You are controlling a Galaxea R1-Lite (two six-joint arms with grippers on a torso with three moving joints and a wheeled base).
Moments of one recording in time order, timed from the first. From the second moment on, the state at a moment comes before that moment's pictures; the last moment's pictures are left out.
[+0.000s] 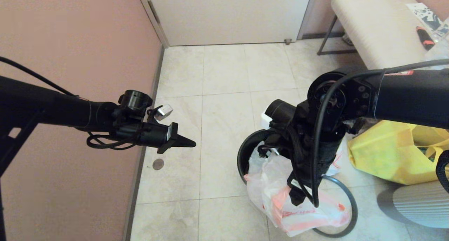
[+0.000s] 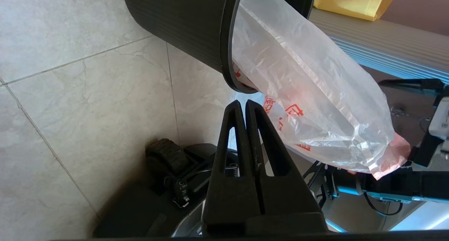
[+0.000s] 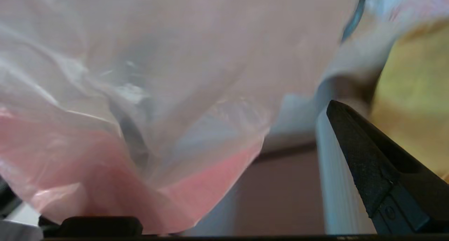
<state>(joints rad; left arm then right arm) -0.12 2.05 -1.42 0.26 -0.80 -0.21 0.72 2.11 -1.95 1.25 -0.30 -0.15</state>
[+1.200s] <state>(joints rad) -0.16 1.82 -1.17 0.38 -0.64 -0.20 0.72 1.99 -1.96 0.76 -0.28 -0.07</state>
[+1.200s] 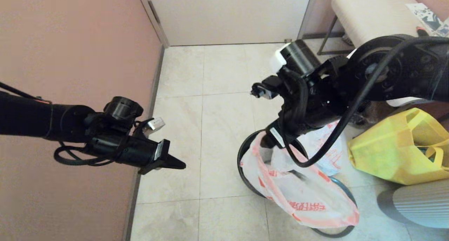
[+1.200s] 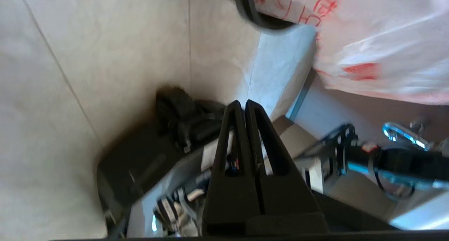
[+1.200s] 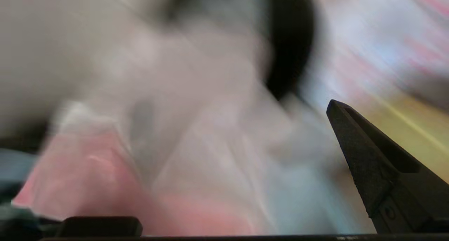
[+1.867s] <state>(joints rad) -0.01 1.63 -0.86 0.11 -0.69 -0.20 0.81 2.16 -1.98 0.41 -0.12 -0.08</state>
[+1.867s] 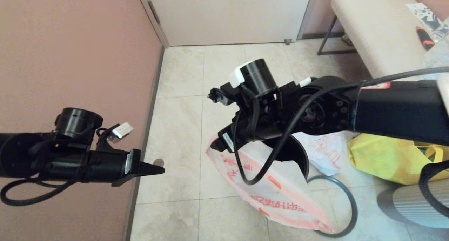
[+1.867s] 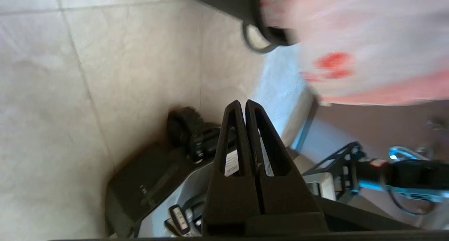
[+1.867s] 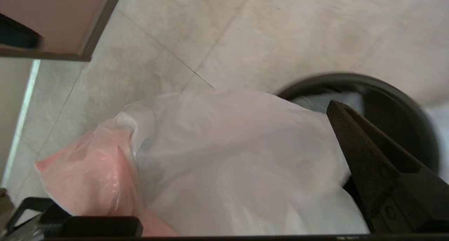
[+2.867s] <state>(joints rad) -0.20 1.78 -1.05 0.08 -0.73 0.06 0.75 2.22 -1.96 0.45 -0.01 -0.13</state>
